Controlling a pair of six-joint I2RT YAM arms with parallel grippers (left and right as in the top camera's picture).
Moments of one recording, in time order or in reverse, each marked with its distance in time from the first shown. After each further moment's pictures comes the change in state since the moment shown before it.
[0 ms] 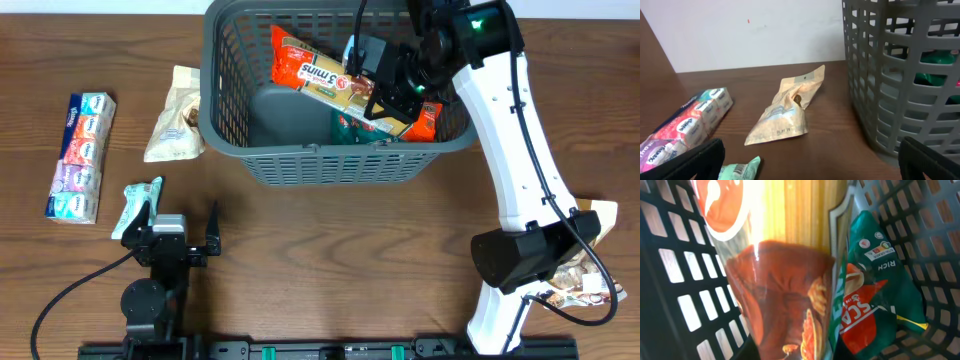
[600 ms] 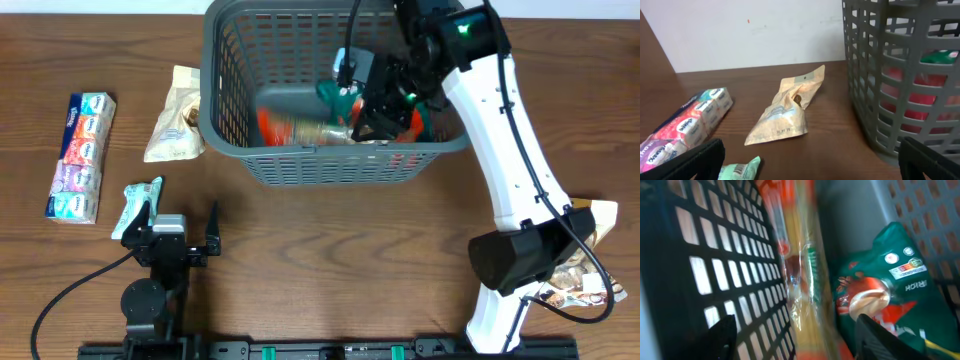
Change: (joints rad) left arm 0.000 0.000 0.000 0.000 0.000 0.000; right arm 0.032 0.000 -0.054 -0.001 -0.066 -0.035
